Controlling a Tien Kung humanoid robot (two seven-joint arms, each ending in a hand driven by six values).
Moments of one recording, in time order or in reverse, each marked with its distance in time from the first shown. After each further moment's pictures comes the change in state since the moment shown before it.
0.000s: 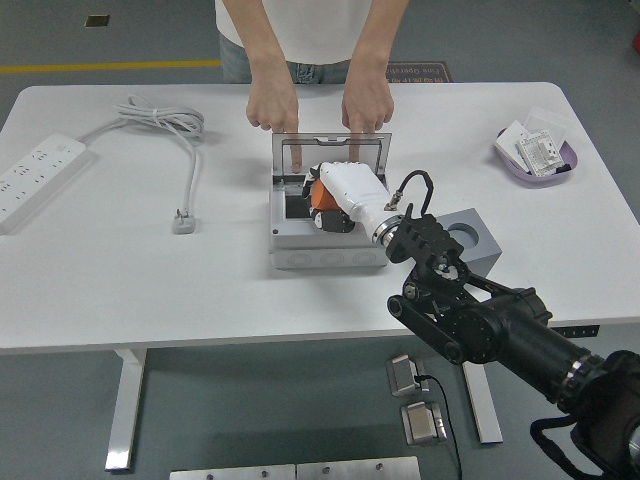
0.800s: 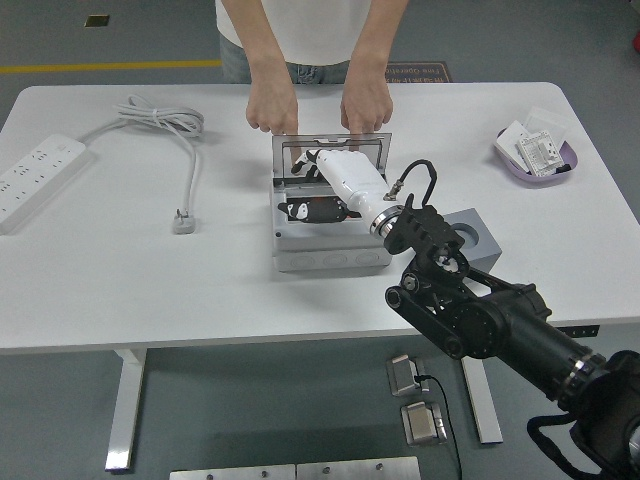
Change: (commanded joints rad) left arm -0.002 -0.007 0.005 0.000 0.005 0.002 0.002; right arm -0.005 -0.006 0.059 0.097 0.021 0.030 -0.017
